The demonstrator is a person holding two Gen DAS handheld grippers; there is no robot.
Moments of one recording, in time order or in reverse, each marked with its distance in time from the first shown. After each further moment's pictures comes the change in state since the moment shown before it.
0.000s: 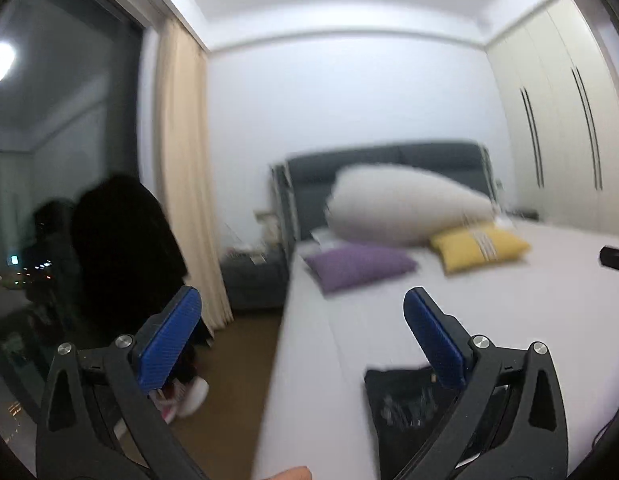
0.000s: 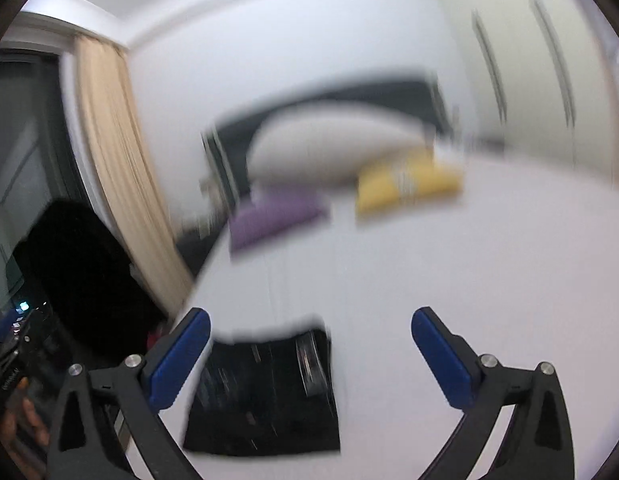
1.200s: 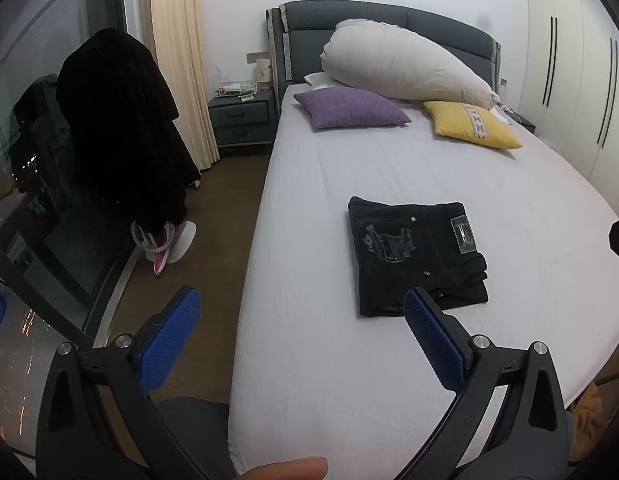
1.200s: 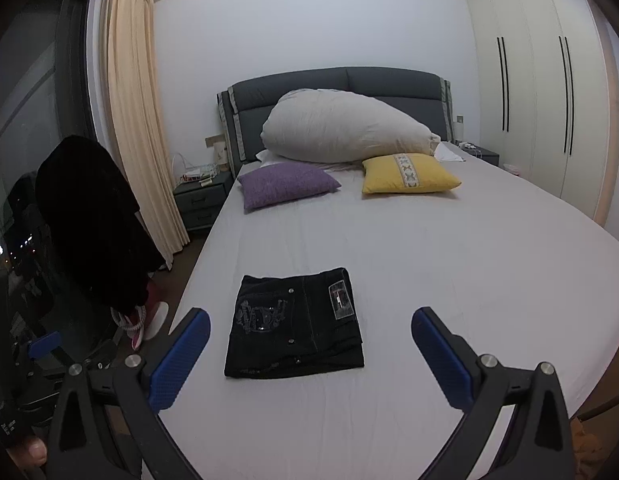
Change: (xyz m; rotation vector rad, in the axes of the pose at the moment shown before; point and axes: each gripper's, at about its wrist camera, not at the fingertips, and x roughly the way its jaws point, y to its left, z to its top) left arm 0.006 0.012 -0.090 -0.069 0.643 -0.071; right arm -0.040 0.100 -0.045 -0.118 0.275 -0.089
